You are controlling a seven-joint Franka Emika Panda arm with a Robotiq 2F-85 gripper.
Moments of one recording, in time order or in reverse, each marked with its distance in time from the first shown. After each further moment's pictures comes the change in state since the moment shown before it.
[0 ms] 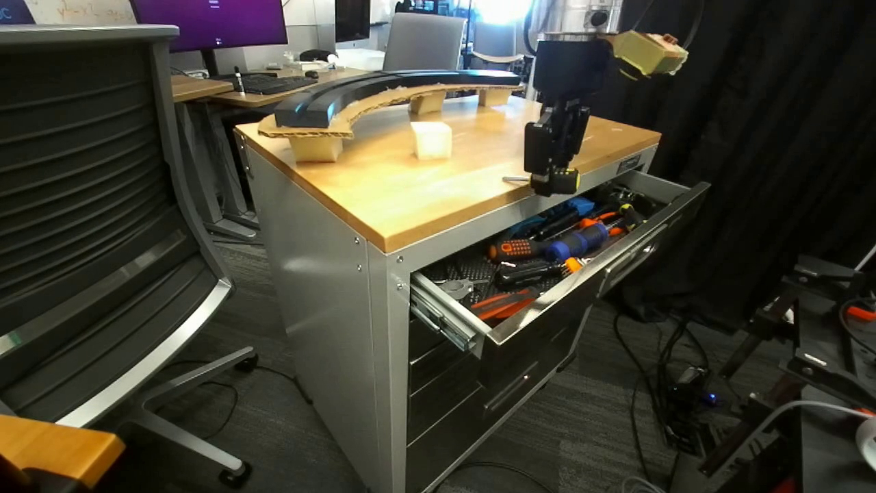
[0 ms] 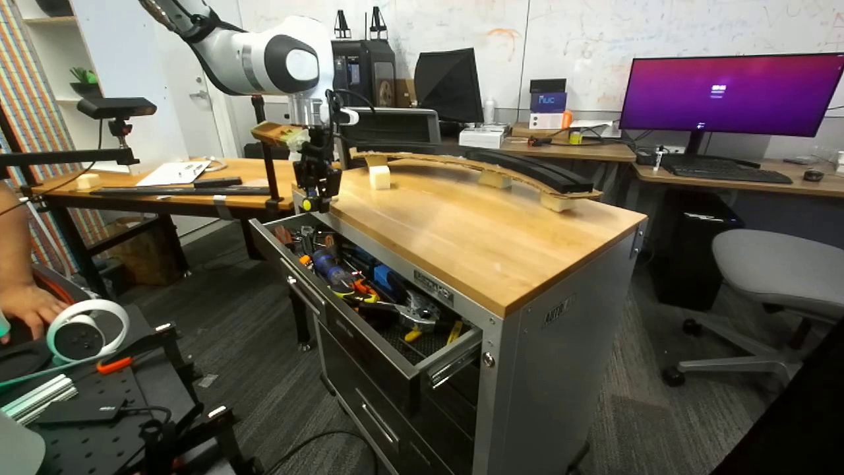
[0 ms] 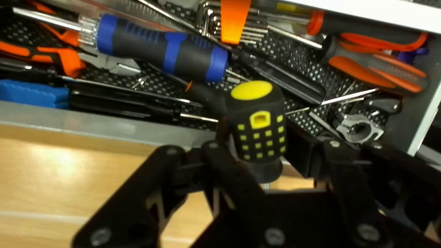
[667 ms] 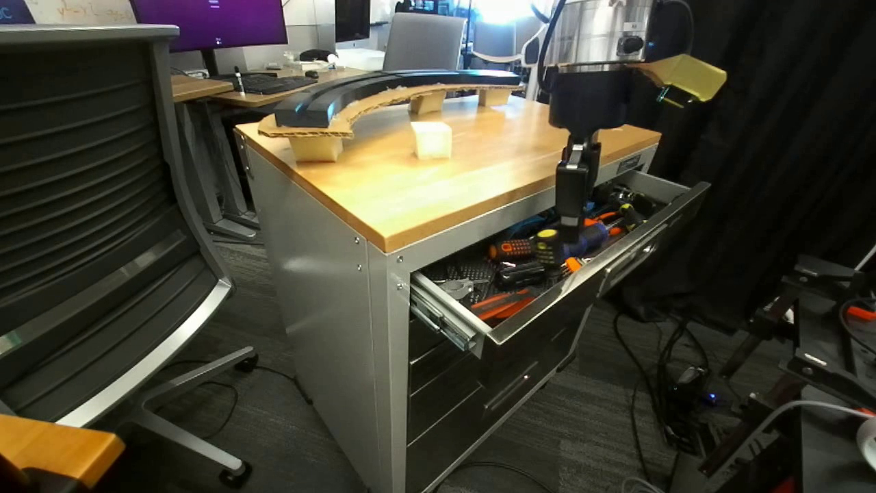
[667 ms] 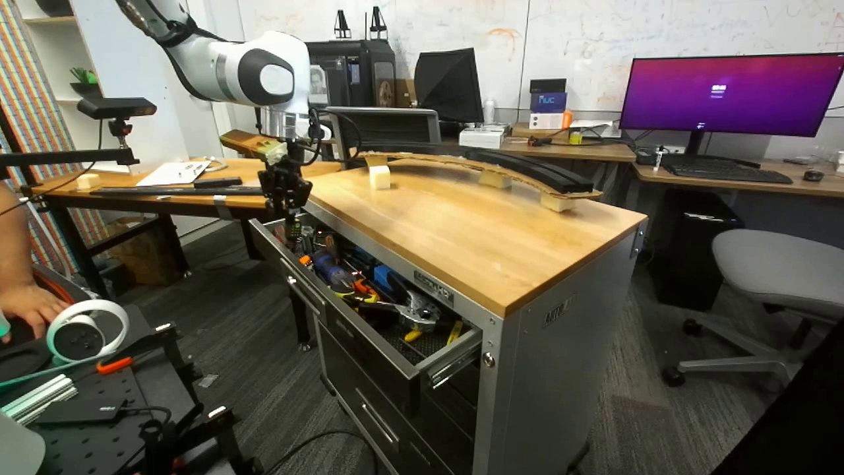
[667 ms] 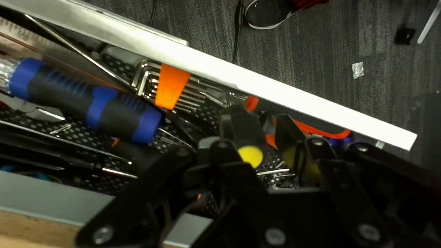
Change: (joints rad) arm 0.005 -0.010 0.086 -0.074 0.091 -0.009 -0.160
